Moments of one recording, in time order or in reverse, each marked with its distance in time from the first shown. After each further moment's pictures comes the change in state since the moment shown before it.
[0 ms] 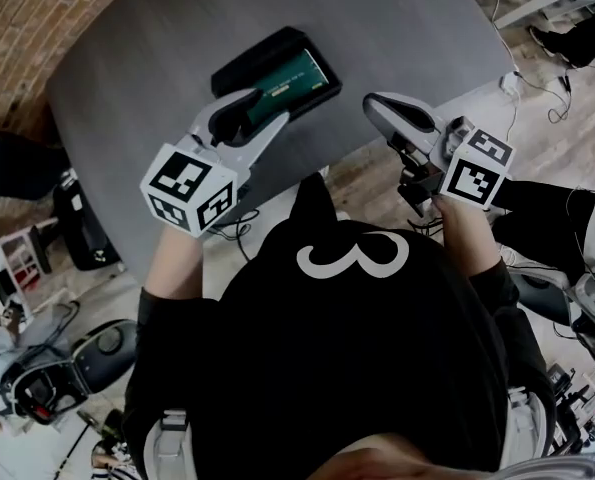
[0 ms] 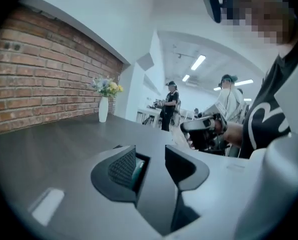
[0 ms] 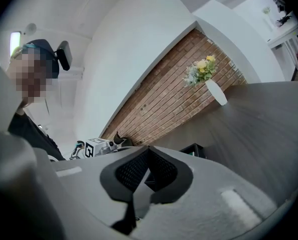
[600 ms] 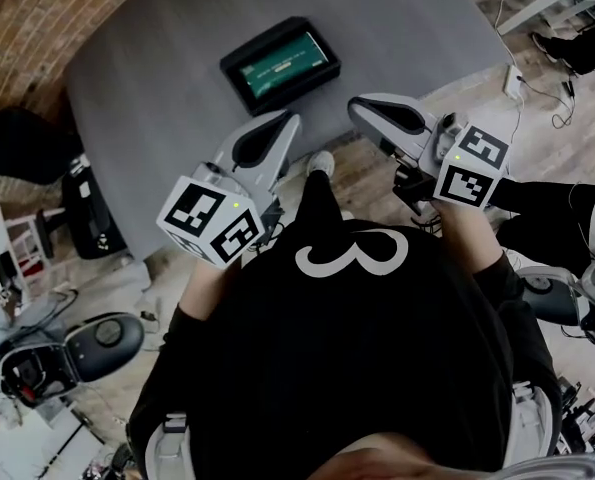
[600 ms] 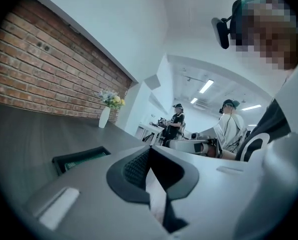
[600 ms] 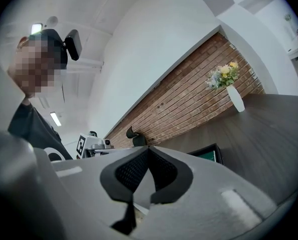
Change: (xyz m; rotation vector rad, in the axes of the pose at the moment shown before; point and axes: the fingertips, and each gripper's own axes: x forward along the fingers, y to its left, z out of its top) left arm -0.053 -0.110 0.012 -0.171 -0.228 0.062; right arm -0.029 0.087 -0.034 -0.162 0.005 0.119
